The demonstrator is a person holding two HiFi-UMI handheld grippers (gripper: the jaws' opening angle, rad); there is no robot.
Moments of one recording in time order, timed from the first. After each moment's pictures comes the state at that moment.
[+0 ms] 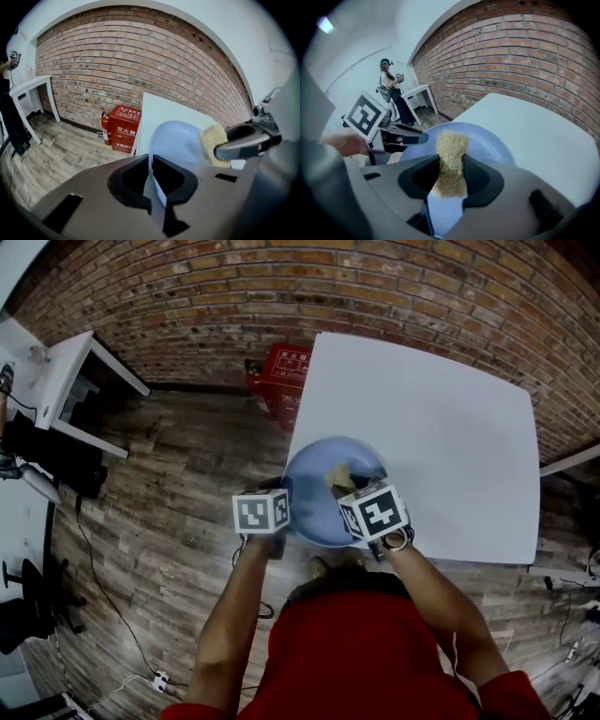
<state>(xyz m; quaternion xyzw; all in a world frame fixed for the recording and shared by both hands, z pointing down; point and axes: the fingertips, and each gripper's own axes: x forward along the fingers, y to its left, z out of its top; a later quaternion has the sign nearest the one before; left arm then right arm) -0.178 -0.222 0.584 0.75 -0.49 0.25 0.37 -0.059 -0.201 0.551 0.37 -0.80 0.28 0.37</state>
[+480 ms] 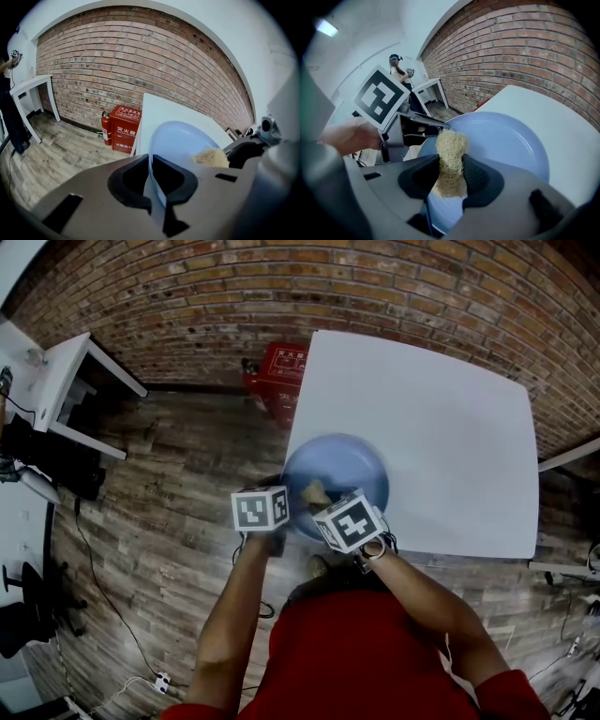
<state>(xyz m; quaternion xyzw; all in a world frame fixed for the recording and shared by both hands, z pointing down) -0.179 -0.221 0.583 0.74 -0.50 0.25 0.37 -0.111 -0.161 0.565 0.30 -0.82 0.29 0.39</state>
